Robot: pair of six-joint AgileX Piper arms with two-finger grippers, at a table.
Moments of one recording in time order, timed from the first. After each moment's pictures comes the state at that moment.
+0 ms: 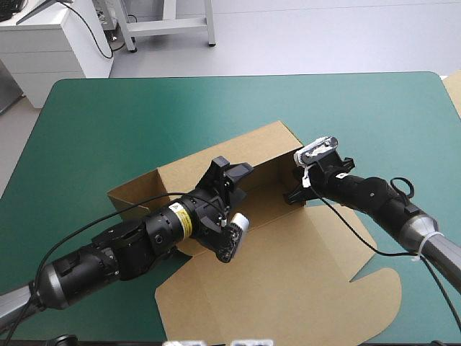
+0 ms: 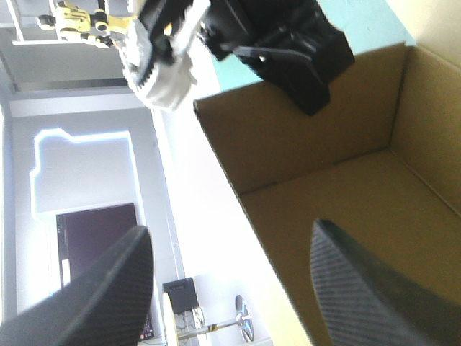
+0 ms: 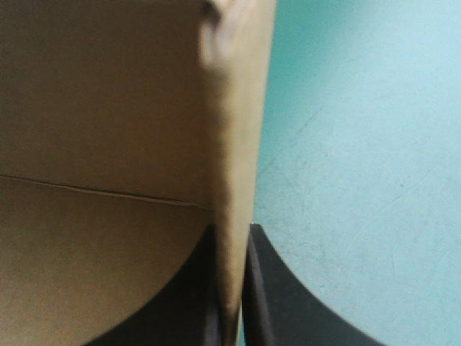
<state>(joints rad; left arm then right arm) -0.96 1.21 -0.91 0.84 0.13 0.67 0.33 1.39 -0.84 0.93 0.22 -1.06</state>
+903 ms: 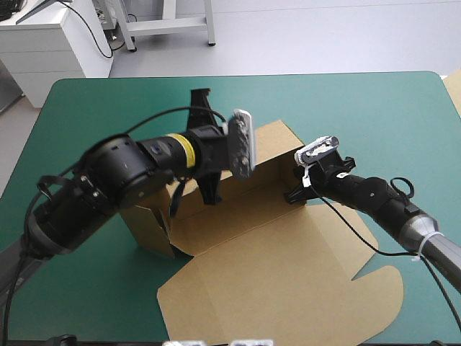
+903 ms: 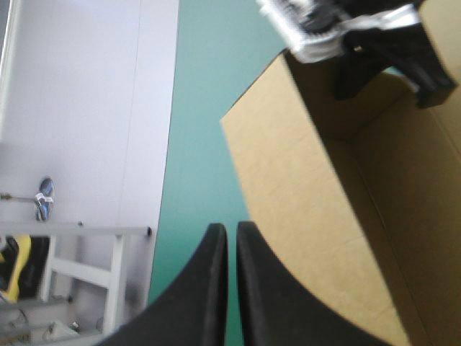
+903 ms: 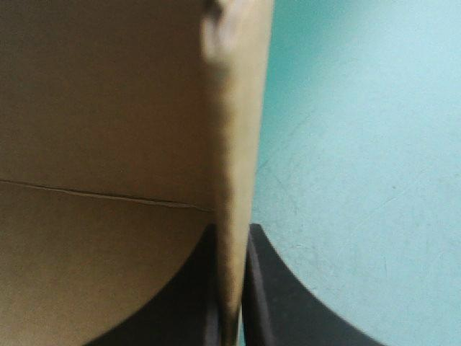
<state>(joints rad) -0.96 1.41 -1.70 0.29 0.97 0.72 0.33 1.39 -0.84 0.92 0.21 -1.06</state>
